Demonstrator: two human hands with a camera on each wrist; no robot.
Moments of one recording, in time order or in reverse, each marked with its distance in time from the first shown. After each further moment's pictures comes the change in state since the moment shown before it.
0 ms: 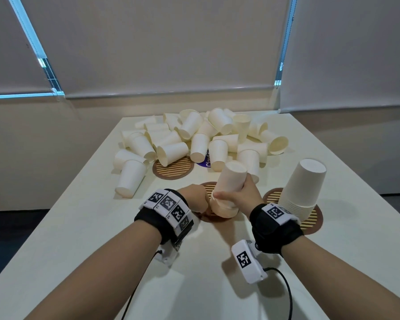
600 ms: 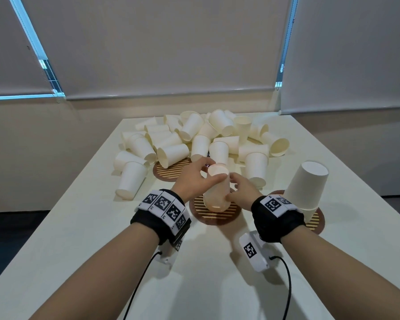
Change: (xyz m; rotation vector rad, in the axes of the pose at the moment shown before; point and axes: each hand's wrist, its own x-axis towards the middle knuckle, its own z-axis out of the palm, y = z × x) left_hand 0.005 -0.006 -0.011 -0.654 0.594 0.238; right_hand 0.014 -0.015 -0.003 -0.363 -0.190 -0.070
